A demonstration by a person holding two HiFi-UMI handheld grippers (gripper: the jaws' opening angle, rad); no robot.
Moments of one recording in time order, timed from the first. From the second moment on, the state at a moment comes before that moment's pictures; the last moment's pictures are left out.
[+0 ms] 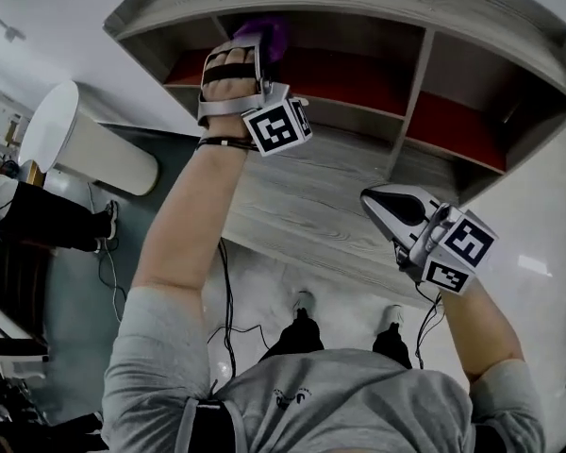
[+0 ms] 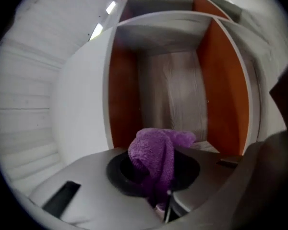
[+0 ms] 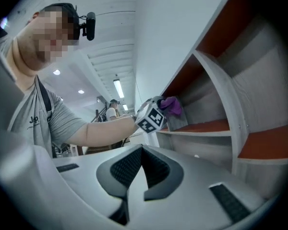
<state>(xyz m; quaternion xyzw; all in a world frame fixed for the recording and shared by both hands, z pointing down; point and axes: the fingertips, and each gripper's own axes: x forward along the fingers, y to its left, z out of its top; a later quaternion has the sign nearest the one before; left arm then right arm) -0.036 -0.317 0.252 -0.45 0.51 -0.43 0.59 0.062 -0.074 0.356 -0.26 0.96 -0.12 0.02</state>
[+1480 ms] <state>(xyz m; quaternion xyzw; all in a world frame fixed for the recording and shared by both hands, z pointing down) -0.061 -0.408 0.353 -0.39 0.37 -0.70 0.48 0.108 -0.113 0.441 -0.32 0.94 -0.07 0.04</state>
